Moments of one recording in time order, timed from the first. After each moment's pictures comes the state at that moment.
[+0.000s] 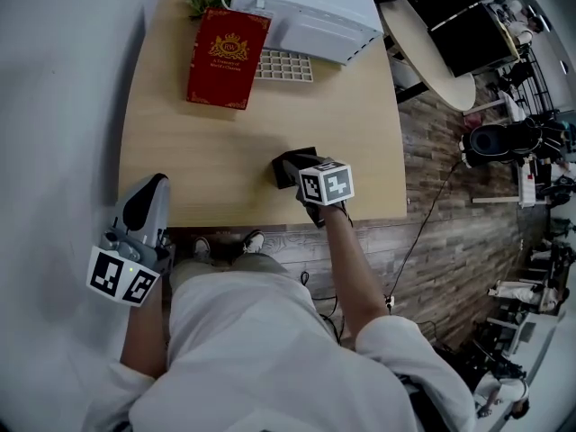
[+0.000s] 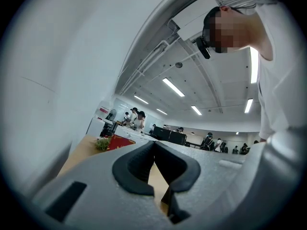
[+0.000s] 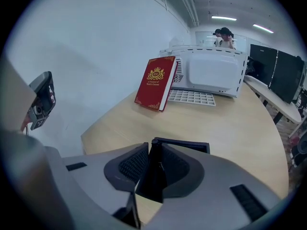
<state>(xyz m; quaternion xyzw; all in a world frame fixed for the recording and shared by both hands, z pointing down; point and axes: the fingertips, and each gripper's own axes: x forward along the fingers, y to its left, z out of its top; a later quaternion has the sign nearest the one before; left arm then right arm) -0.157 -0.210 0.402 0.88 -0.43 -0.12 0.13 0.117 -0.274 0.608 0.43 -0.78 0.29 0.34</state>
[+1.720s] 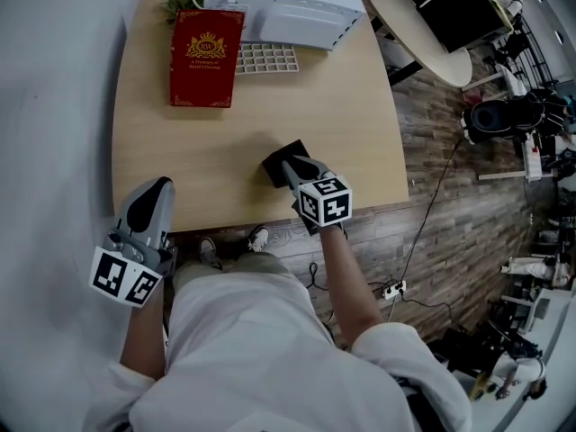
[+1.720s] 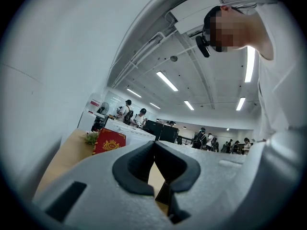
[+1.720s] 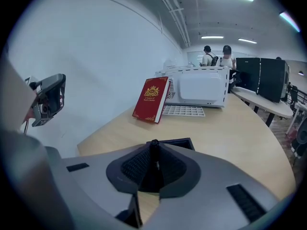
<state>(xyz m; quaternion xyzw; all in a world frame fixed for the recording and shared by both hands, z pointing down) -0.114 -0.219 0.408 0.91 -0.38 -0.09 0.14 0.135 -0.254 0.587 0.49 -0.80 0.24 0.25</state>
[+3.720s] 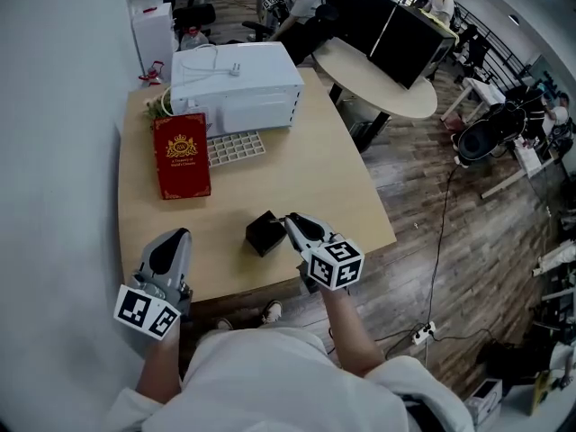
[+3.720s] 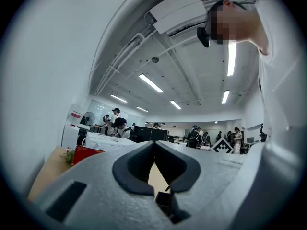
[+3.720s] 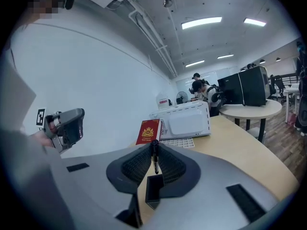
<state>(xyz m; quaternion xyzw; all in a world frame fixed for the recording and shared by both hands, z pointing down) -0.029 -0.215 0.346 0.94 -0.33 -0.08 0.05 0.195 -0.222 0.453 0.55 -0.81 0.19 0.05</state>
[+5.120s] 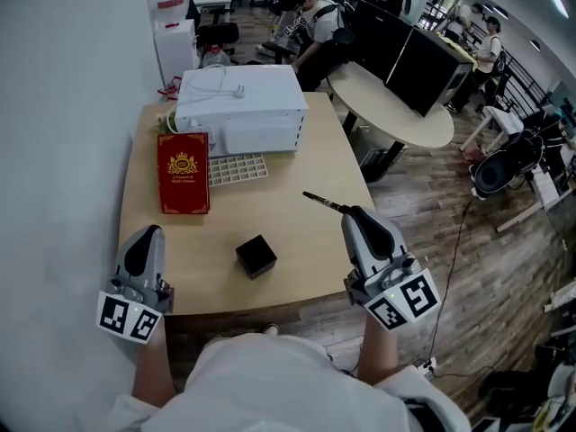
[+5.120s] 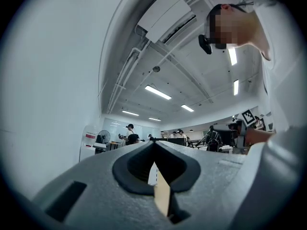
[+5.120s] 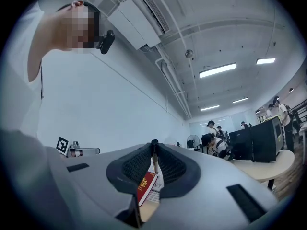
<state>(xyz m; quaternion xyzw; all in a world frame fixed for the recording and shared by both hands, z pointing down) -0.016 -0.223 0.291 0.90 -0.43 -0.11 -0.03 0.290 -0.174 0.235 0.52 -0.85 -0.05 -0.08</state>
